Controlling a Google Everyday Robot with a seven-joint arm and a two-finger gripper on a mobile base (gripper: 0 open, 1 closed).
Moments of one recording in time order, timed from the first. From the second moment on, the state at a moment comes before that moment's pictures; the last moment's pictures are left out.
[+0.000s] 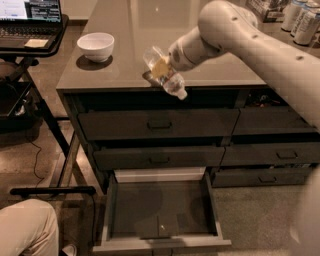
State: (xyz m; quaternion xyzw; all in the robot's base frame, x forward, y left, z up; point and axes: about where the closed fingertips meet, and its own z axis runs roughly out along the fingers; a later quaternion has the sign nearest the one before) arm 0.732 -0.025 0.863 -0.26 0.88 0.19 0.34
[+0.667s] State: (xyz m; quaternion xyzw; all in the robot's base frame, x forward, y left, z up) arm 0.712 -0.024 0.858 -0.27 0.87 0.20 0.35
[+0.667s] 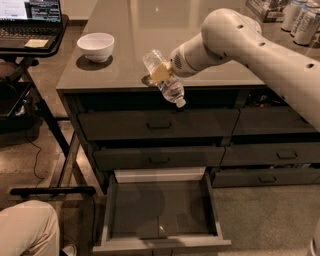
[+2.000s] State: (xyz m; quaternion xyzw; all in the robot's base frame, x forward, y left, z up) arm 0.679 -0.014 0.848 -0.30 0.86 0.22 0.35
